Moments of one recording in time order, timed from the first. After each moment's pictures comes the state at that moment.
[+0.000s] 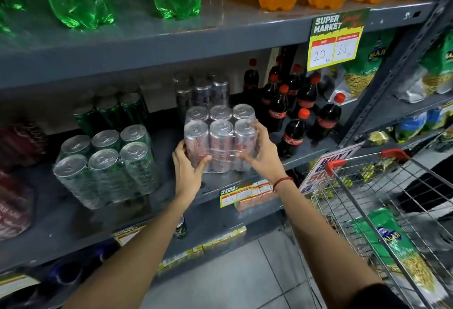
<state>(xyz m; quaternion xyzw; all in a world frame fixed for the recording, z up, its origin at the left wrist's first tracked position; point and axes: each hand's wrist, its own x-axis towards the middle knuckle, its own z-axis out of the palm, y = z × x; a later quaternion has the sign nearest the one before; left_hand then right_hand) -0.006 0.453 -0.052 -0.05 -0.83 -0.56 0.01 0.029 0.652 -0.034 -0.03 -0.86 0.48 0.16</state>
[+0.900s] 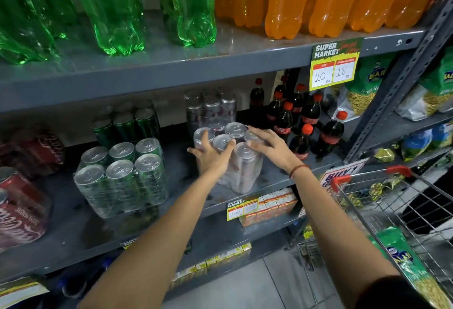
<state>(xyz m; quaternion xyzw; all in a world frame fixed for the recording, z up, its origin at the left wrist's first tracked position) -0.021 0.497 0.018 0.04 -0.83 -0.54 -0.11 0.005 0.674 0.018 -0.03 -0.88 0.48 0.05</state>
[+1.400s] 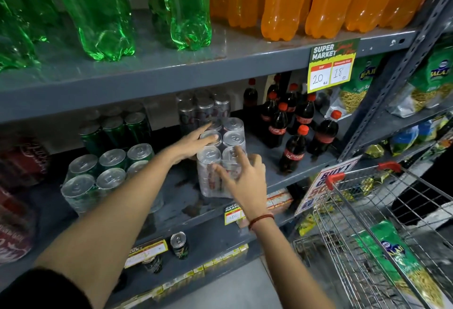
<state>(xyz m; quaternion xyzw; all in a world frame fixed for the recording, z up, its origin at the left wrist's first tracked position) -0.089 0.458 0.042 -0.18 -0.85 -0.45 -0.22 0.050 0.566 -0.005 -0.17 -0.88 0.38 0.22</state>
